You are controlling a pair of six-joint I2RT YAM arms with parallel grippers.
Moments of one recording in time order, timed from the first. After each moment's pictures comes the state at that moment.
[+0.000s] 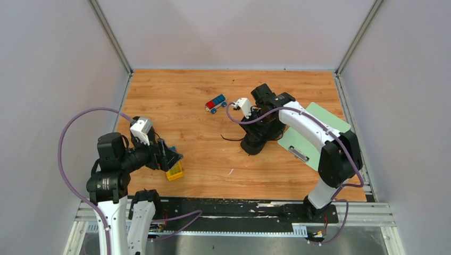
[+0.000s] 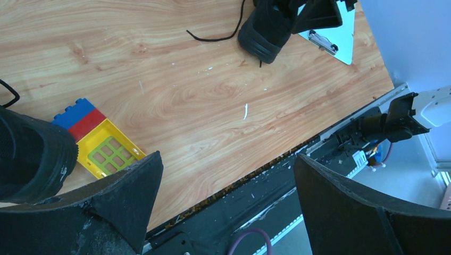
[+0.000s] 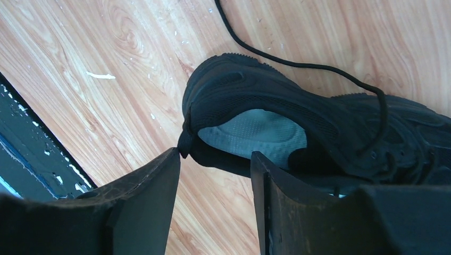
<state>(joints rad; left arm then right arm) 0.14 0.54 0.99 -1.09 0.76 -0.06 0.55 1.68 1.41 -0.91 -0.31 -0.43</state>
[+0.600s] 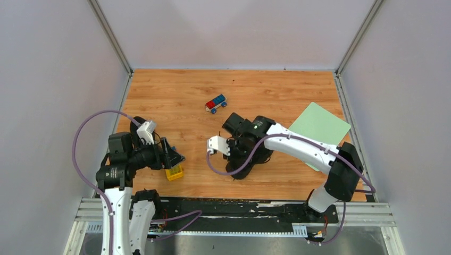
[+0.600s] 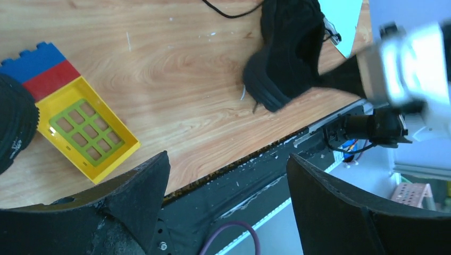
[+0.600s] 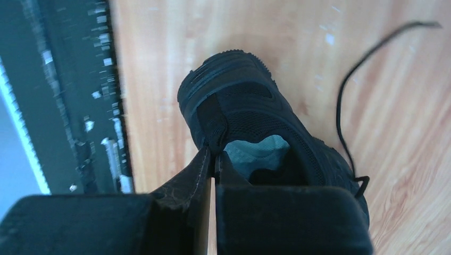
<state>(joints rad) 0.14 0.55 0.84 -1.07 0.76 -0.14 0.91 1.62 1.39 -1.00 -0.25 -0.61</state>
